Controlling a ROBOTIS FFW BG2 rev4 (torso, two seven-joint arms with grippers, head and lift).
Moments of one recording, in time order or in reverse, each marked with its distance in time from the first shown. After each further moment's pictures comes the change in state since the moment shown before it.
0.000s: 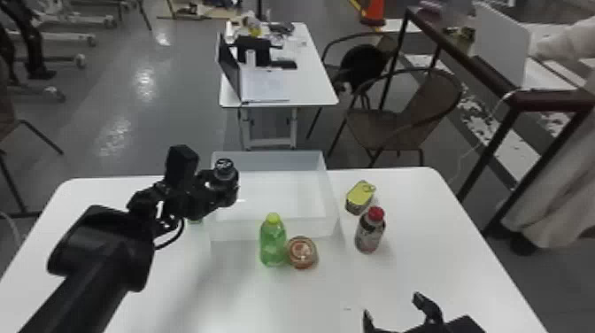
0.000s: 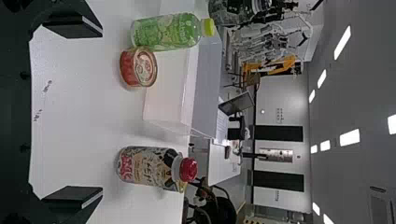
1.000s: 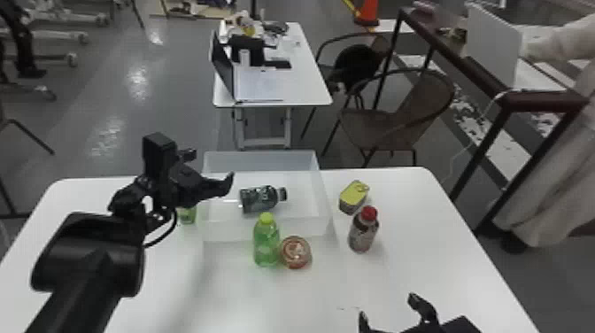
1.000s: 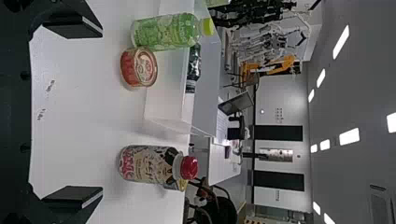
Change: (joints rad) left arm 0.156 -0.008 0.055 -0.307 0.135 0.016 0.021; right arm 0.014 0.000 -0.008 -0.014 -0.010 0.000 0.009
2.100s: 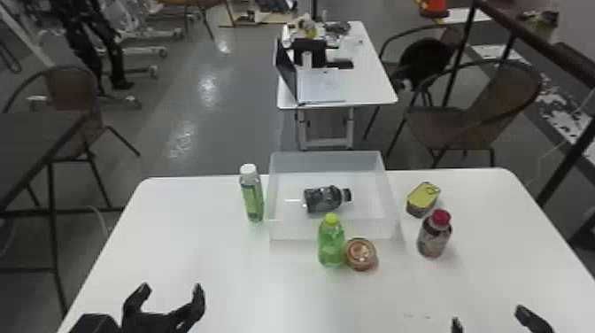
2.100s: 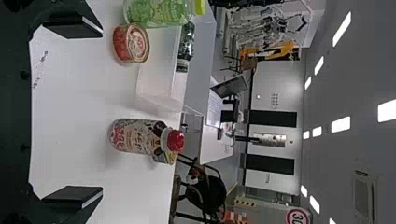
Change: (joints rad) left arm 0.856 -0.067 0.259 -0.634 0.263 -0.128 0.274; right arm 0.062 0.000 -0.036 -0.111 0.022 0.015 -0.054
